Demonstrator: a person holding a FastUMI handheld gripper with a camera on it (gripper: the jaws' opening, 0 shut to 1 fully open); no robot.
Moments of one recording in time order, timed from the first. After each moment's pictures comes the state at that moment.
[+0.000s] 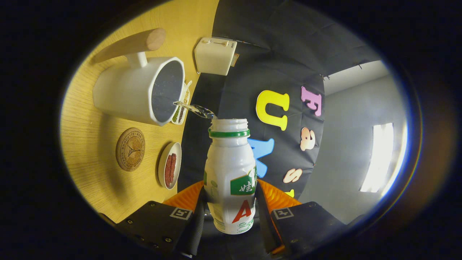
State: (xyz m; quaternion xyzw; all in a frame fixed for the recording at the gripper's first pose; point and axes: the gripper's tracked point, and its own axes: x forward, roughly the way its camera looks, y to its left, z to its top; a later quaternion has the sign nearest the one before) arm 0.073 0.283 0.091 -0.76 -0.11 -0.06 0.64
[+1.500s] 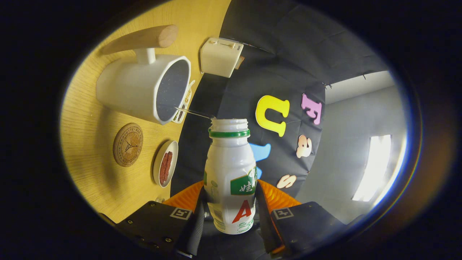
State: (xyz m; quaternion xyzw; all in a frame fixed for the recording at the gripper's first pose) arm 0.071 0.287 0.096 -0.78 -0.13 -0.06 0.61
